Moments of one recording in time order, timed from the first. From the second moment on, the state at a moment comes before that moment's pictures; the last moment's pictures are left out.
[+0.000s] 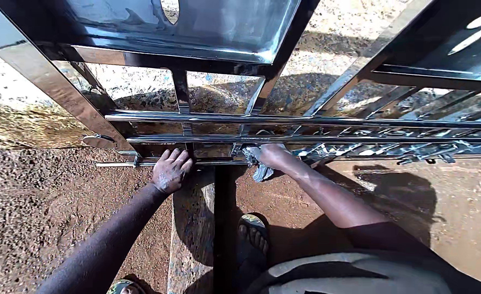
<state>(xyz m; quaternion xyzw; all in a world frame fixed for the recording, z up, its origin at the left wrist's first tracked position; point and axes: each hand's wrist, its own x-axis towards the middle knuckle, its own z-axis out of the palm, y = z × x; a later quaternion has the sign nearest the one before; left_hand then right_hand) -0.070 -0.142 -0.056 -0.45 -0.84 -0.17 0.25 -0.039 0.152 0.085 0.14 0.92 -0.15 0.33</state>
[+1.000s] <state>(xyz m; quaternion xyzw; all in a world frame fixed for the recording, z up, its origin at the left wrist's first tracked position) -0.069 -0.142 -0.055 -0.45 -0.83 -0.16 0.28 -0.043 0.165 0.080 0.18 0.89 -0.16 0.40</state>
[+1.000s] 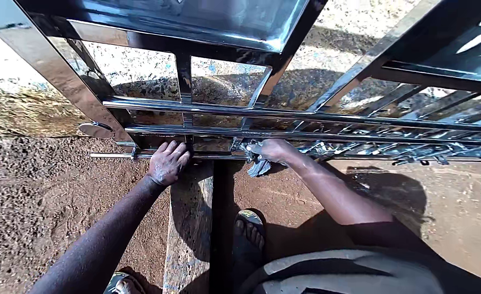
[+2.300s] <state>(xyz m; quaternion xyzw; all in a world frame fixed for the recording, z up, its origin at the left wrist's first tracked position) -0.070 -0.141 -0.072 -0.43 -0.83 -0.17 0.33 0.070 0.193 0.000 0.07 0.96 -0.25 -0.10</state>
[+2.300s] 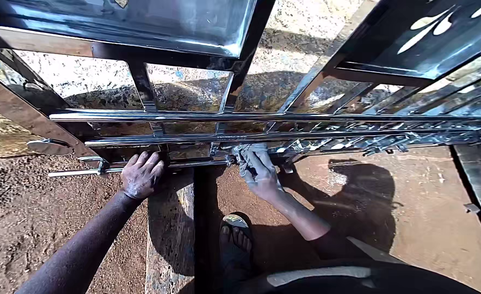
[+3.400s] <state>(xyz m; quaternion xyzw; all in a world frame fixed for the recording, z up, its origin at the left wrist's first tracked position) -0.068 -0.141 -0.060 -0.43 -0.84 -0.16 0.30 0.027 0.166 0.051 0.26 0.92 -0.09 0.27</state>
